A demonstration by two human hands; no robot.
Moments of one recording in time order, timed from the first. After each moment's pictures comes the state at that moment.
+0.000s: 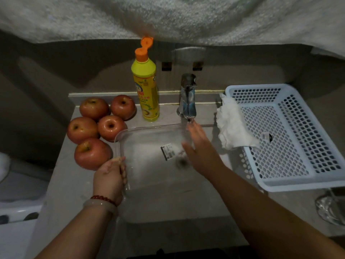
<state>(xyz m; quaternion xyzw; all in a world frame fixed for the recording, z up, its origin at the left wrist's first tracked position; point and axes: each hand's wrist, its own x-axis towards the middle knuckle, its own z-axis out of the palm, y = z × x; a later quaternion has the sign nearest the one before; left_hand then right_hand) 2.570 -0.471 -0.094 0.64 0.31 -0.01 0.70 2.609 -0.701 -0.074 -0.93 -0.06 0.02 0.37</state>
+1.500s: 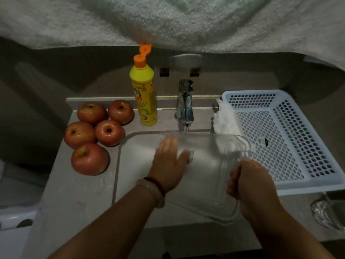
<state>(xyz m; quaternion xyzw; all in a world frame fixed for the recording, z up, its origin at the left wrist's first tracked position) 2.598 -0.576 -0.067 0.90 -0.10 -0.10 0.40 2.534 -0.737 -0.001 -0.63 0.40 -0.02 0.66</state>
